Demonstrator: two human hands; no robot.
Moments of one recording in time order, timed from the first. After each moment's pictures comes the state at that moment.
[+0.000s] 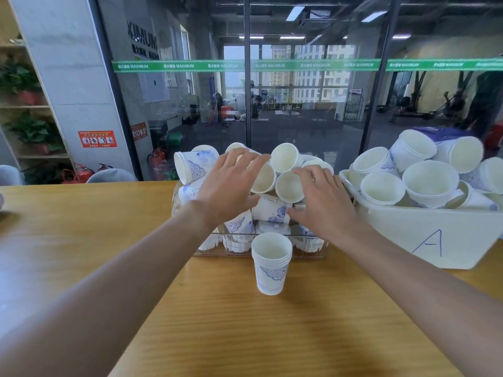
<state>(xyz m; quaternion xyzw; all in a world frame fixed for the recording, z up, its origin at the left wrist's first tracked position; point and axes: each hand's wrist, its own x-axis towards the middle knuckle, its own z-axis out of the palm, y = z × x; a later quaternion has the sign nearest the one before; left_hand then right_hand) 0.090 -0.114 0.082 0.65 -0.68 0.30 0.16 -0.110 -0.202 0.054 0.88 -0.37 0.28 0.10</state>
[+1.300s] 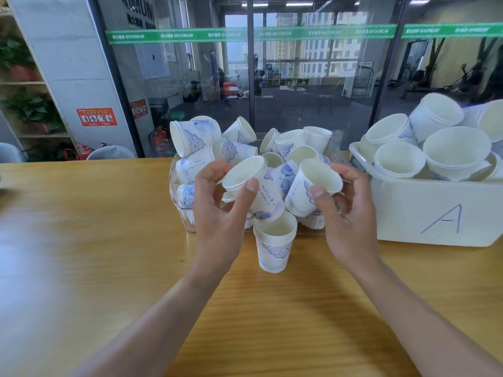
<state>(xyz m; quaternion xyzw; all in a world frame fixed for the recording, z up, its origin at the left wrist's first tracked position) 0.023 -0.046 0.011 0.43 -0.41 -0.11 0.79 -0.133 -0.152 -0.007 0.67 -0.22 0.60 -0.38</state>
